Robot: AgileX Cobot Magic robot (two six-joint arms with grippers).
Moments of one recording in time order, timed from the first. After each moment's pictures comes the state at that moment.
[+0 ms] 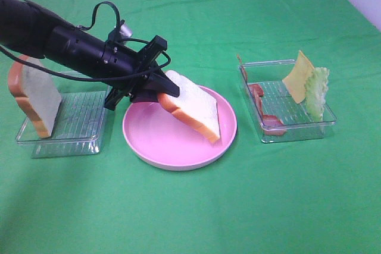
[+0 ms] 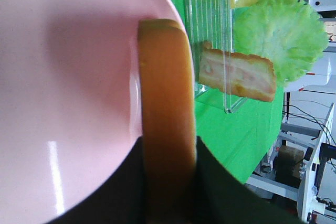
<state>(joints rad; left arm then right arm) -0.30 2.14 -1.32 -1.29 0.81 0.55 -0.04 -0.01 -0.51 0.09 1.07 -0.13</state>
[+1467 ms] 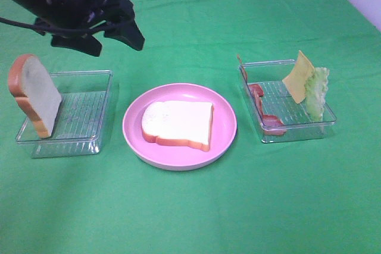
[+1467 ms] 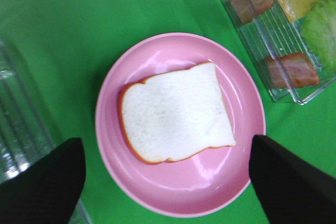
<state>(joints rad) -0.32 1.75 -1.32 -0.52 0.70 0.22 -0.04 -0.01 -0.51 0.09 1.07 -0.13</state>
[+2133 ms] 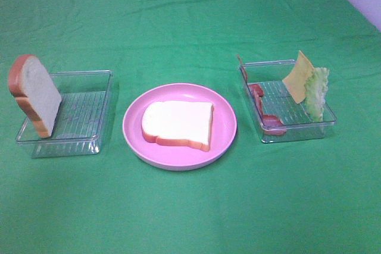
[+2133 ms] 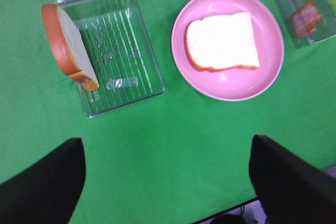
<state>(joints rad) -0.32 1.09 -1.32 -0.12 1.21 -0.12 -0.04 -0.01 -0.51 0.09 1.07 -0.13</state>
